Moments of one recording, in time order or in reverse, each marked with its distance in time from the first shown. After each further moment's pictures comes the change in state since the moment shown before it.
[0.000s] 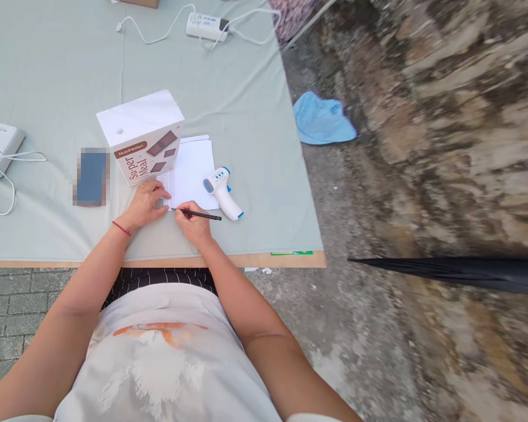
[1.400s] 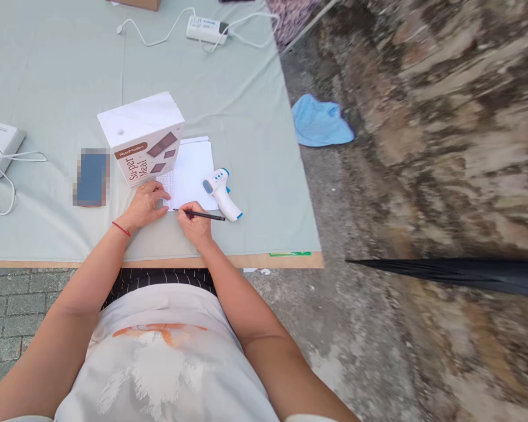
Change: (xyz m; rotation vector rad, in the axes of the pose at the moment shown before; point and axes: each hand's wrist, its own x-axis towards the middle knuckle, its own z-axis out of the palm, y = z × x) left_hand 0.000 0.003 -0.001 0.039 -0.021 -0.027; right_hand 0.000 -0.001 0.000 -0.009 0.069 -0.003
